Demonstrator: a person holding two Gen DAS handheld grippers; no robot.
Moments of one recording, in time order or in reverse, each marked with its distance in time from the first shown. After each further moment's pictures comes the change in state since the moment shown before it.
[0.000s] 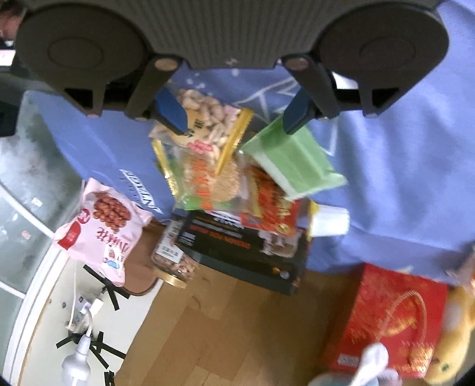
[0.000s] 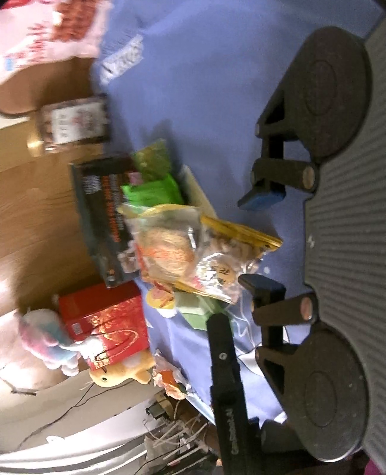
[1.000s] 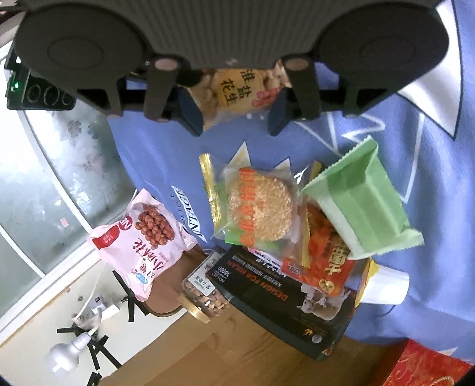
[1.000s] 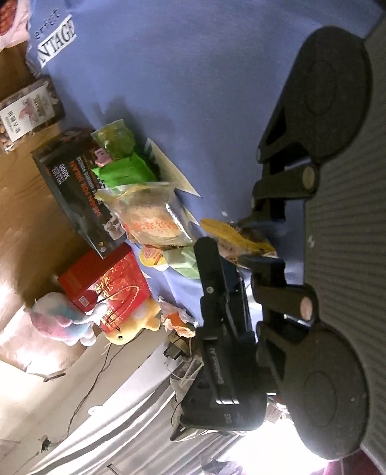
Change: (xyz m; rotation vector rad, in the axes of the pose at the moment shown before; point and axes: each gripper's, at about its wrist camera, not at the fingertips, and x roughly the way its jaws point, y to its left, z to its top) left arm 0.038 0.010 0.004 -0.182 0.195 -0.269; right arm -0.019 -0.026 -0.003 0.189 0.079 0.285
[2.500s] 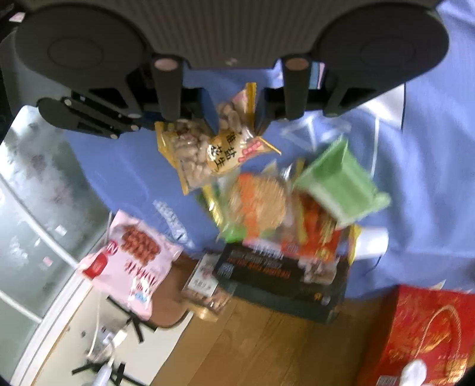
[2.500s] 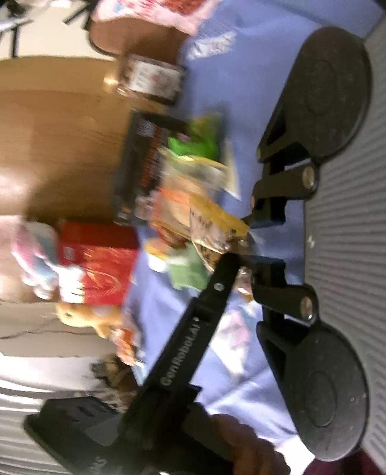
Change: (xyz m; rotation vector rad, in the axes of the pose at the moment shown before) left arm -0.036 -0.050 -0.006 0.202 -0.016 0.207; right arm 0.014 0.072 -0.016 -0.637 -0.128 -0.327
